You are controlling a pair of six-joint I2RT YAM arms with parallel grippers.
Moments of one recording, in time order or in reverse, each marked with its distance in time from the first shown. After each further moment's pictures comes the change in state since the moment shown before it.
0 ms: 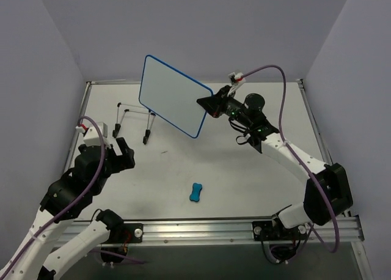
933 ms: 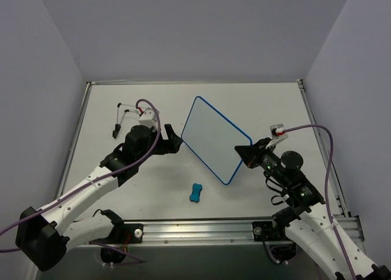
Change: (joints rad) left arm -0.025 0.433 -0.213 0.769 0.381 -0.046; right arm -0.024 -0.872 -0.508 -0.547 0.243 0.057
